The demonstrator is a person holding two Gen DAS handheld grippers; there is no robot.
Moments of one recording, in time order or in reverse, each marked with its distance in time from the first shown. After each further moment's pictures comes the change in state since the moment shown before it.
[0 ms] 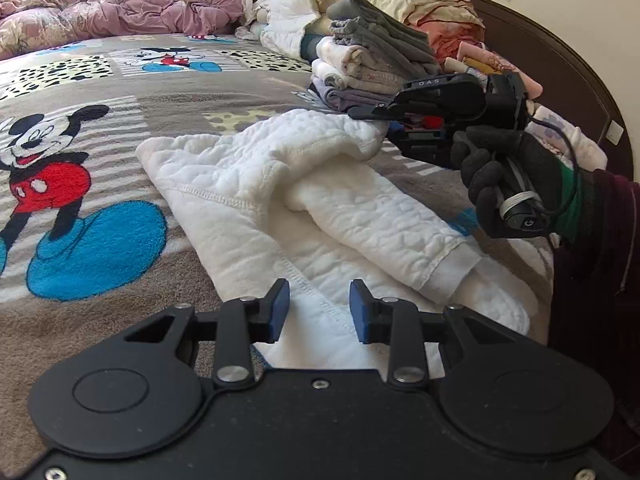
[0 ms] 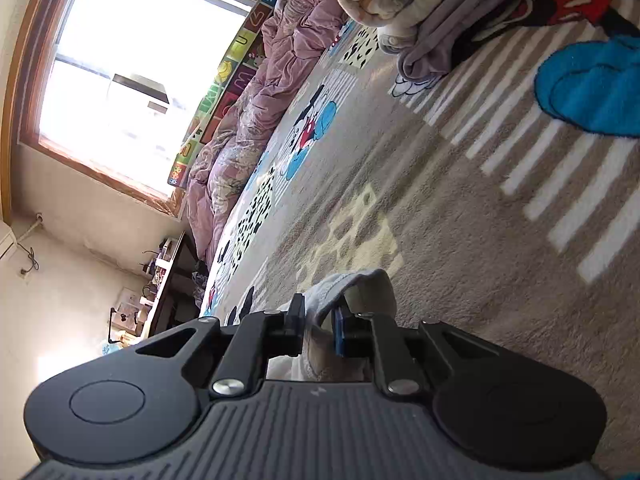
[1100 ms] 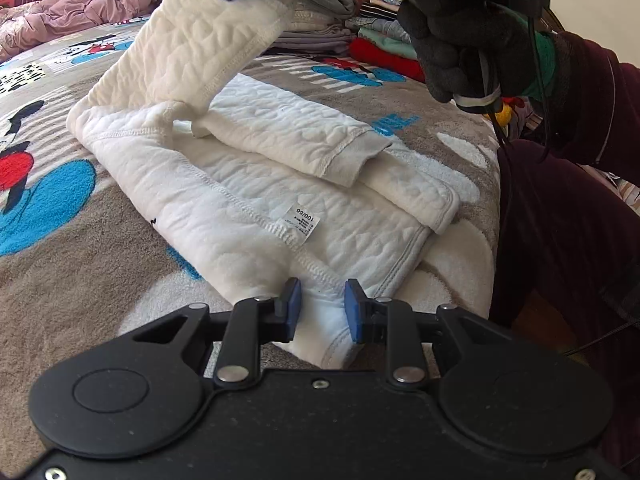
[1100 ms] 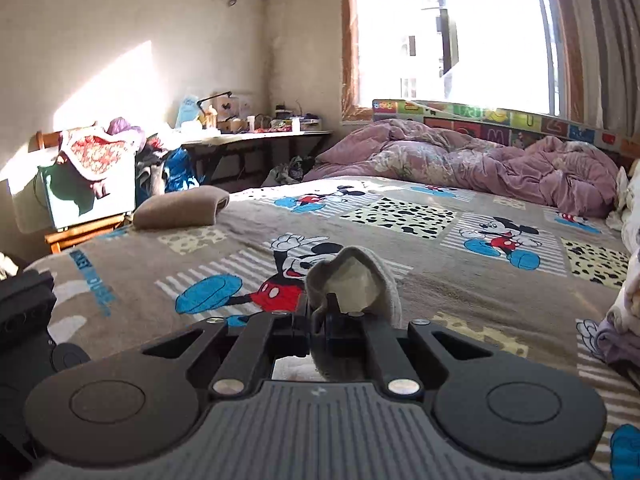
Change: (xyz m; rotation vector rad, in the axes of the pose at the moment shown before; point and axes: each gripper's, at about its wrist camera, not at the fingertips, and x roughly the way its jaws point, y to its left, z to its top) left arm 0.002 -0.040 -0.044 0.163 0.177 -0.075; right arm -0.056 0.170 -0.119 -1.252 0.115 0.142
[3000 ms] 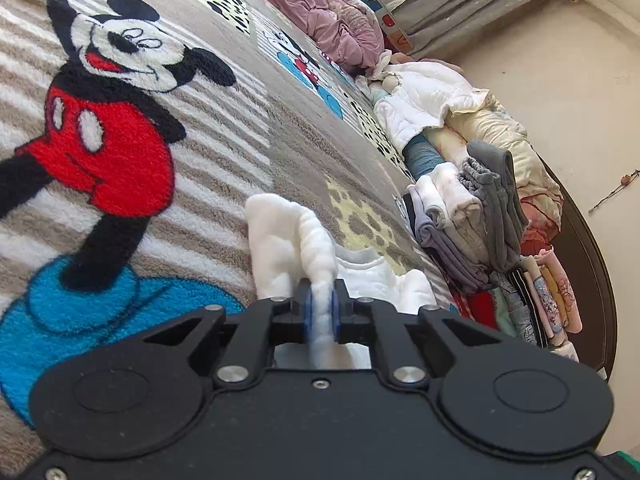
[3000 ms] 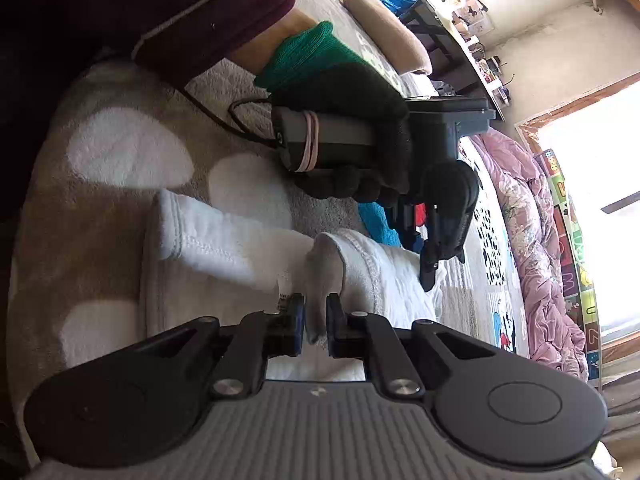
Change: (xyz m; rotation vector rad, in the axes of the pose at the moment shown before) left arm 0.034 0.191 0.057 -0.823 -0.364 0.036; right arm -0.015 0.166 -0.055 -0.924 0.407 0.035
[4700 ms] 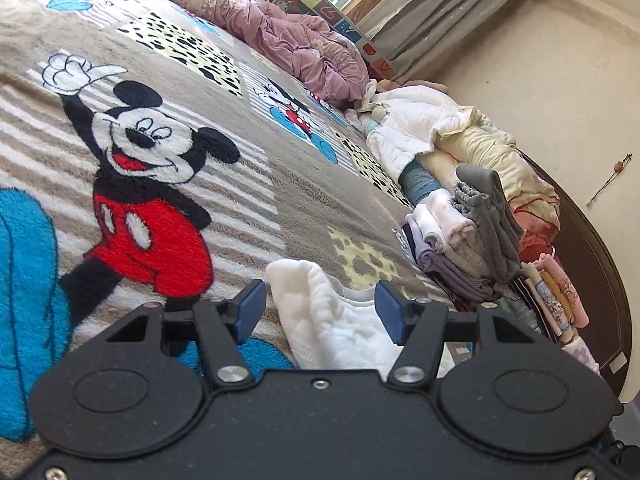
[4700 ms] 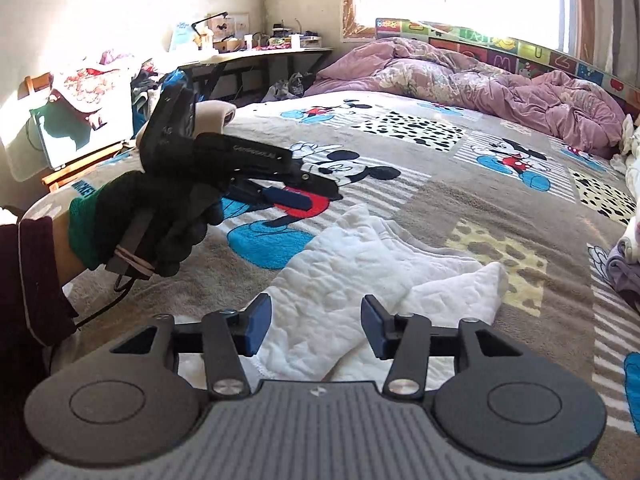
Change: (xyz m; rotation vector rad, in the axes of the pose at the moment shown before) left arm -0.035 0.001 0.023 0.090 -0.082 -0.005; right arm 0.013 -0.123 -0.090 1.085 -0.183 0.062
